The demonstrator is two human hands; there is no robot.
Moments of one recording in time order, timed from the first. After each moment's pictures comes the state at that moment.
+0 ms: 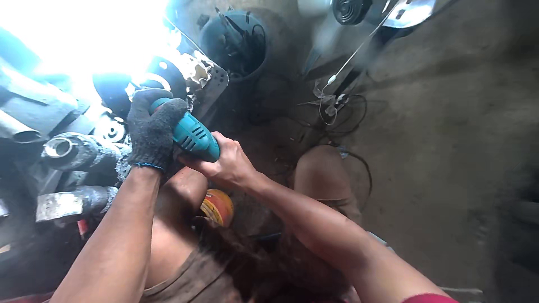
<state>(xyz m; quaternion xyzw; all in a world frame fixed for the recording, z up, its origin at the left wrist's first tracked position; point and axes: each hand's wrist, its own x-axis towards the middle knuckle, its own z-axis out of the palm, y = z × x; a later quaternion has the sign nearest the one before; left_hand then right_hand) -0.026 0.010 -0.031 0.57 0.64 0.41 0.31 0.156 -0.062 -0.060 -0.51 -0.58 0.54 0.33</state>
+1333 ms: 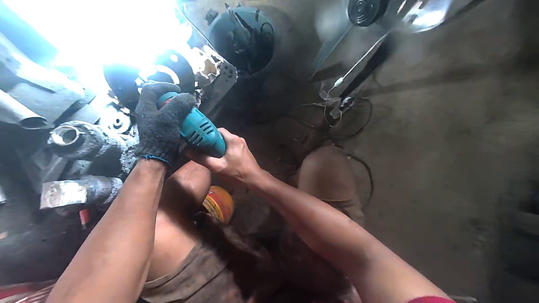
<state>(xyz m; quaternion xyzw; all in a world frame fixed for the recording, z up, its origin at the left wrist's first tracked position) -0.035 0.012 -0.037 0.56 0.65 0.41 0.30 0.147 -0.057 -0.067 -0.50 -0.59 0.53 0.34</state>
